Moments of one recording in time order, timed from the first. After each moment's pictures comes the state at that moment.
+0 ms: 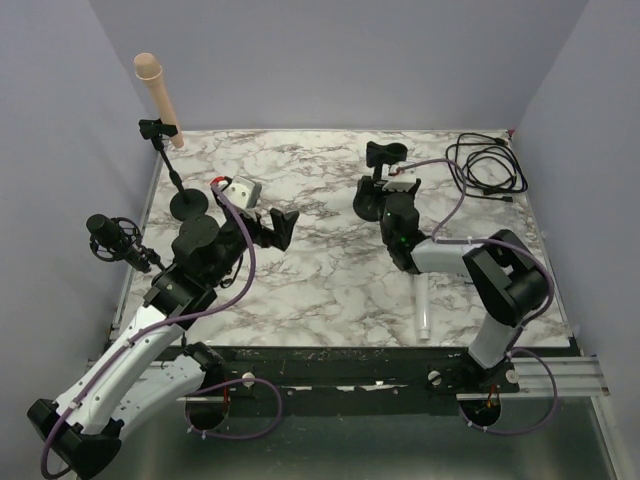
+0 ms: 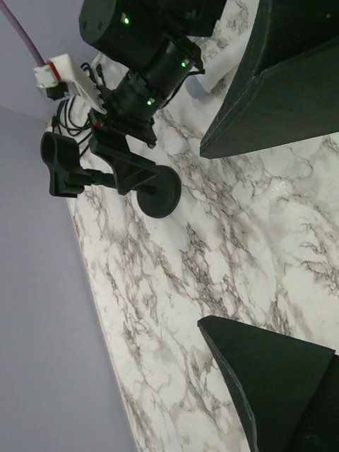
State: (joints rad) left arm -0.62 0.76 0.84 -0.09 -0.07 -0.08; right arm 0.59 1.81 0.84 0.96 0.55 0.14
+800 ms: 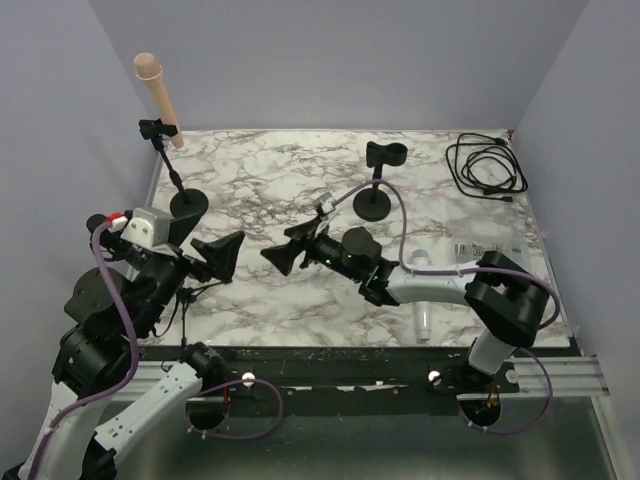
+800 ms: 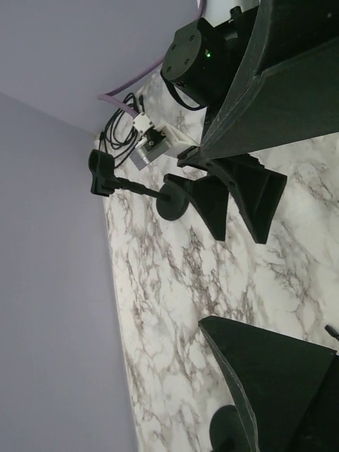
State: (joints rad) left arm -0.62 0.50 1.13 -0.56 -0.12 -0.18; right arm 0.97 1.63 0.82 0.84 0.00 0.41
